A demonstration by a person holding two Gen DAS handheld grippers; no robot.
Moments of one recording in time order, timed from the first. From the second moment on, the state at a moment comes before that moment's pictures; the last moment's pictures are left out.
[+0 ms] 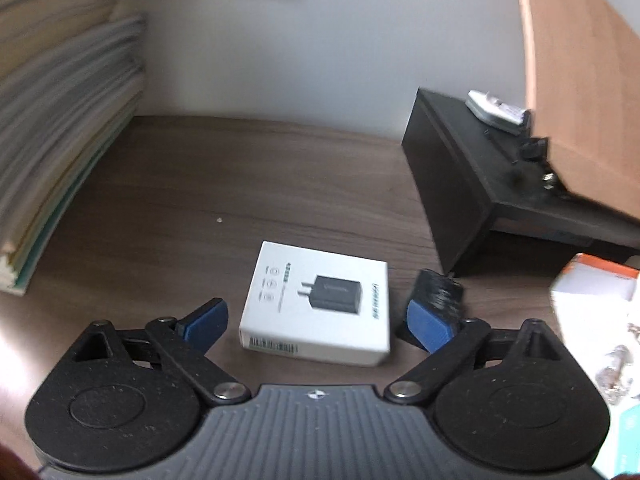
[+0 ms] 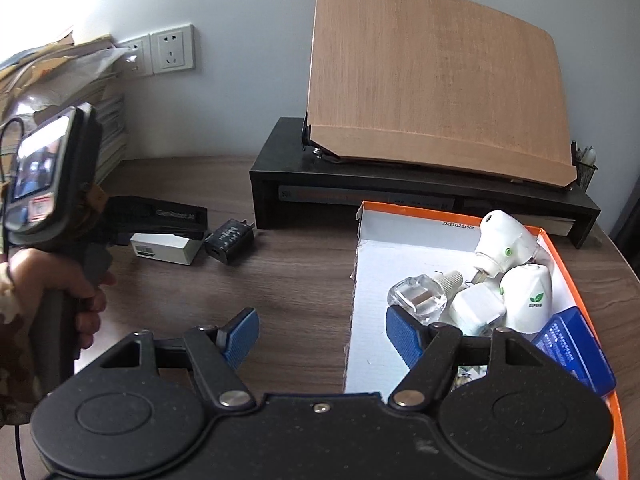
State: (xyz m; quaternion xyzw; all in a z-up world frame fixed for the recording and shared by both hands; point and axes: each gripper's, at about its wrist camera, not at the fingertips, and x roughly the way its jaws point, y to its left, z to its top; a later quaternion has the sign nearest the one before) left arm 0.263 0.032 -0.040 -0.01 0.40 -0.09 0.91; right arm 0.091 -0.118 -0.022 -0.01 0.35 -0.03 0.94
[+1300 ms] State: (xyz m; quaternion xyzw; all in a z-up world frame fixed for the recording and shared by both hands) left arm 0.204 0.116 -0.008 -0.08 0.39 -0.10 0.91; right arm 0.206 -0.045 -0.048 0.04 0.37 -0.03 0.93
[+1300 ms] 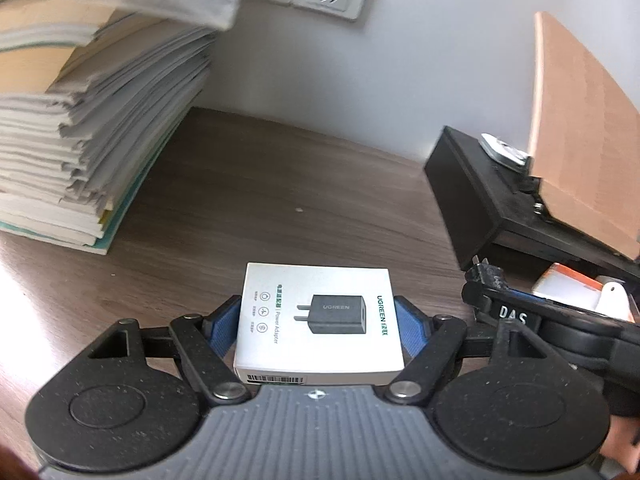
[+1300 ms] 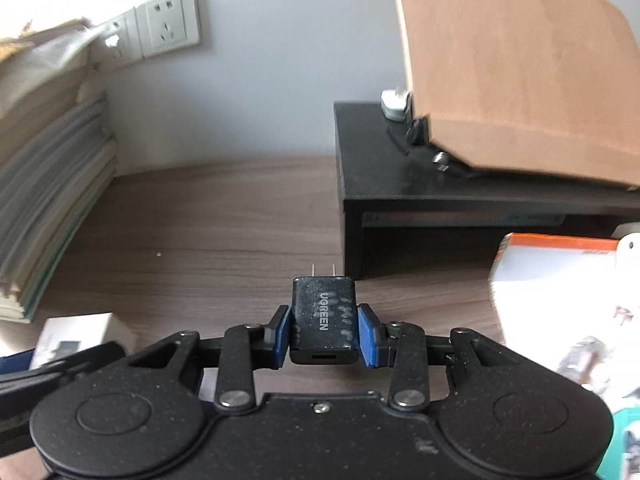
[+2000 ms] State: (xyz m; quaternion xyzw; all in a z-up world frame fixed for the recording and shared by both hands) left arm 0.108 -0.040 0.035 -0.06 0.36 -0.22 0.90; right arm 0.046 -0.189 0.030 0.03 0.29 -0.08 0.95
